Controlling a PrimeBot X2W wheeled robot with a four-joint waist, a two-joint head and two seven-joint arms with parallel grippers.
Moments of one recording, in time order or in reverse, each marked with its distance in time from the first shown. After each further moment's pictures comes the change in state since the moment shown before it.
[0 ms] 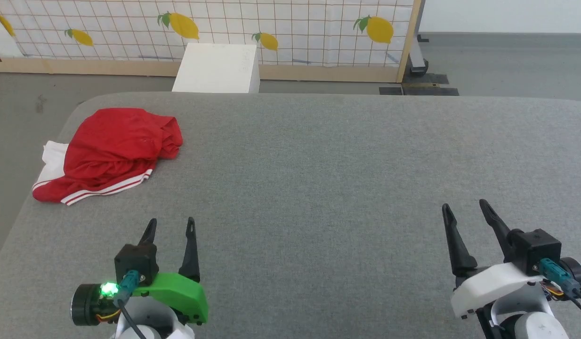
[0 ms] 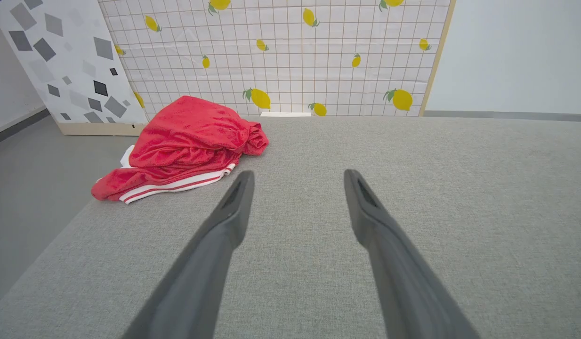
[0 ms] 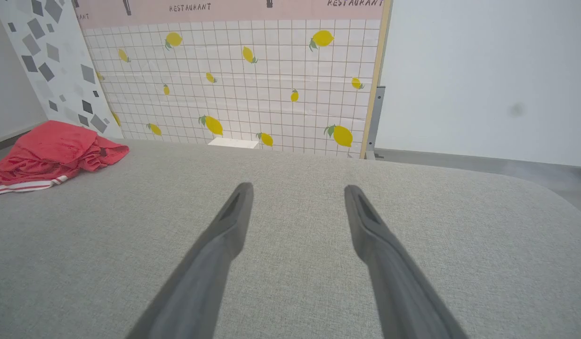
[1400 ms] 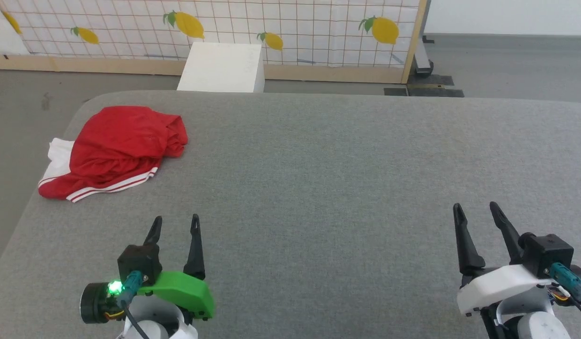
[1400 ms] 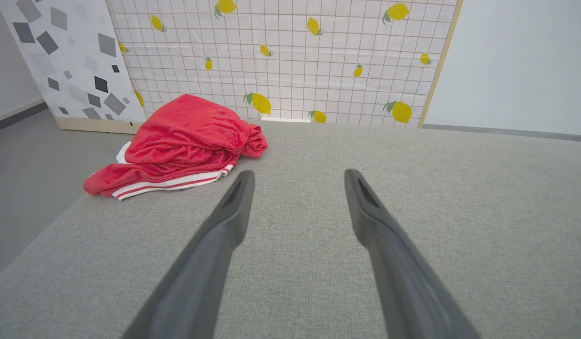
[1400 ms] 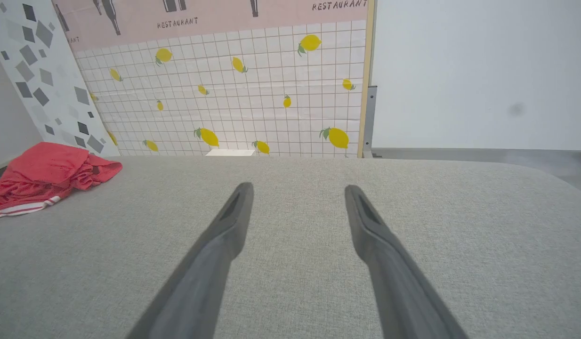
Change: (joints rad) left arm -0.037 0.004 -0.031 0.088 -0.059 0.021 -0.086; right arm -0.024 0.000 -0.035 0.094 0.053 0.000 -0.087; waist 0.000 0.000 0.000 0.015
